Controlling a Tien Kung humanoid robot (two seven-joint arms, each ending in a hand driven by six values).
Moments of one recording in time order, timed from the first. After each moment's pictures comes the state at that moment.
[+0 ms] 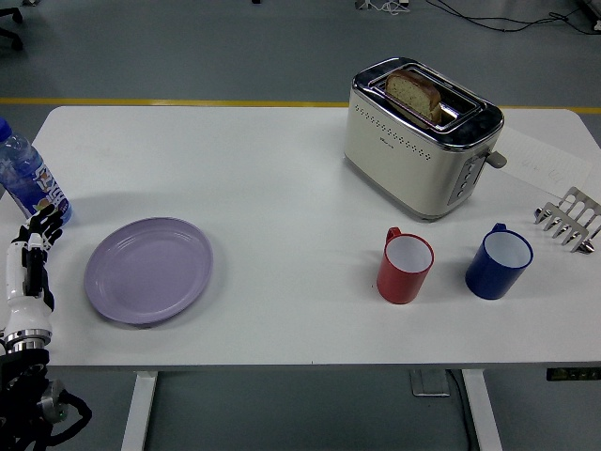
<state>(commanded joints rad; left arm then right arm) -0.16 0.09 -1.47 -0.85 1.02 0.25 -0.65 0.15 -0.03 1.31 0.18 -1.05 -0.13 -0.36</state>
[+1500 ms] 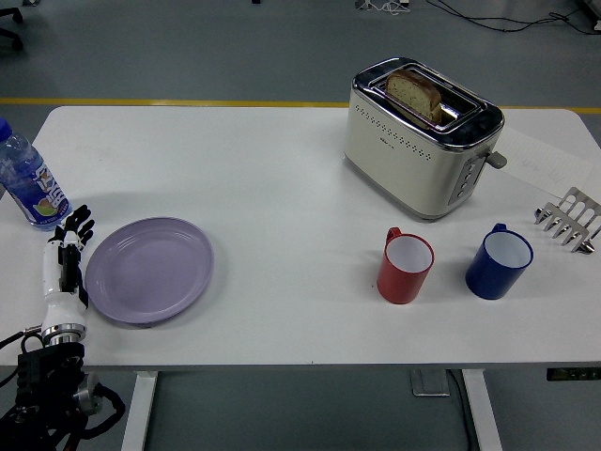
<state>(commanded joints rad) -0.21 0.05 -1.34 -0.83 0.95 0.29 -0.65 0.16 -0.02 1.30 0.18 -1.05 -0.14 -0.36</state>
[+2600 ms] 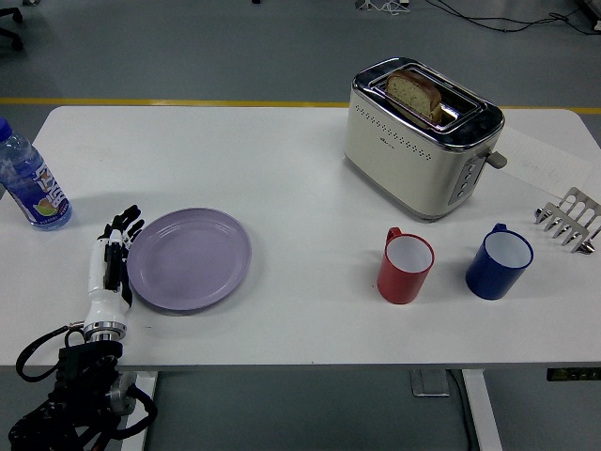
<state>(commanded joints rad) -0.25 0.05 -1.10 -0.87 0.78 0.30 -0.65 0.15 -0.02 1.30 0.18 -1.05 -0.14 -0.36</state>
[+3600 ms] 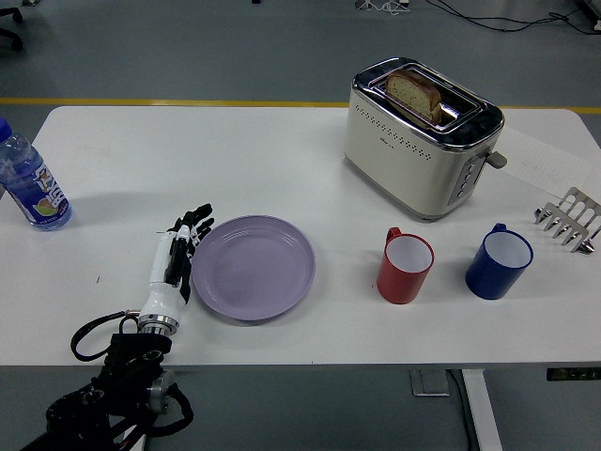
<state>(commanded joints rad) -0.36 0.06 -0.77 -0.90 0.61 0.34 -0.65 0.15 -0.03 1.28 0.18 -1.04 -0.14 -0.36</state>
